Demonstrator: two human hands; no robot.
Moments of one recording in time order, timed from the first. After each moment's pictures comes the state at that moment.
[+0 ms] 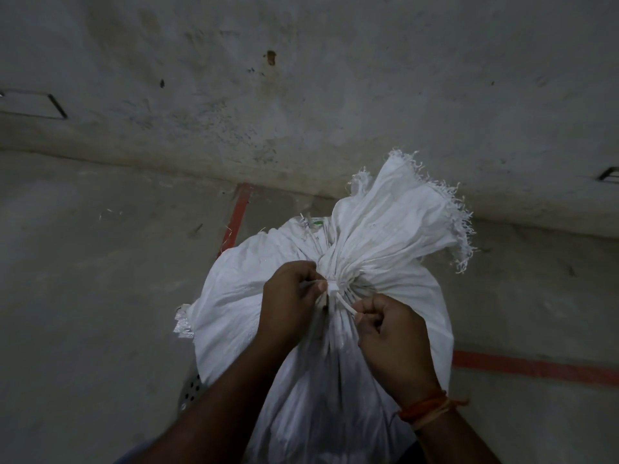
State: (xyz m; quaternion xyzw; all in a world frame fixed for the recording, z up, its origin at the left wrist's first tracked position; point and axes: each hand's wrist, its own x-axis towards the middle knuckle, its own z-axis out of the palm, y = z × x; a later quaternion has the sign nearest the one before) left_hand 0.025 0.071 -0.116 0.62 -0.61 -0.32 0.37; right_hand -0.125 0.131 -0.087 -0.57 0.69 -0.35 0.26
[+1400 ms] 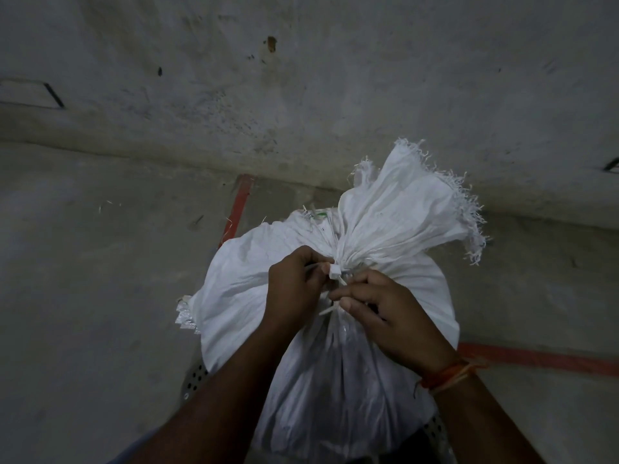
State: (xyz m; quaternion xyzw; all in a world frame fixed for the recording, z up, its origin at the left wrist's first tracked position) left_hand 0.020 0.062 -0.121 0.60 -0.59 -0.35 0.40; right_hand -0.146 0.106 -0.089 -0.74 0.53 -0.26 0.32
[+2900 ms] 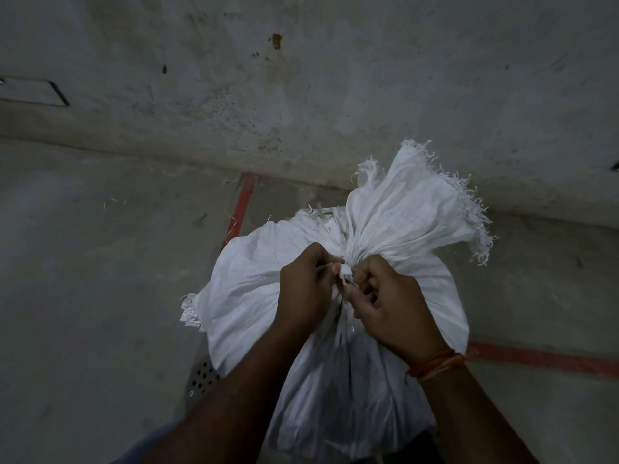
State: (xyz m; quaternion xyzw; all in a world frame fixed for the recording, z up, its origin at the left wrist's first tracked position) left_hand 0.015 0.067 -0.121 0.59 -0.59 -0.36 0.42; right_hand -0.130 0.098 -0.094 -0.70 0.60 -0.32 0.23
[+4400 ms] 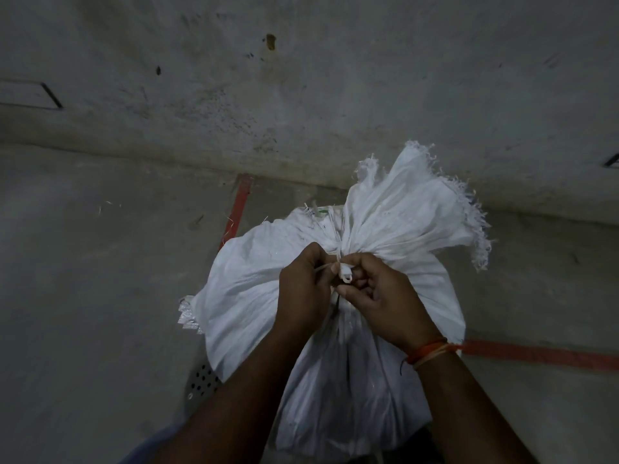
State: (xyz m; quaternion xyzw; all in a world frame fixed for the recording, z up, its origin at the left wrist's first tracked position) left_hand 0.011 0.069 -0.119 0.59 -0.58 -0.37 0.43; right_hand -0.137 0.085 -0.108 -0.65 0.57 -0.34 0.37
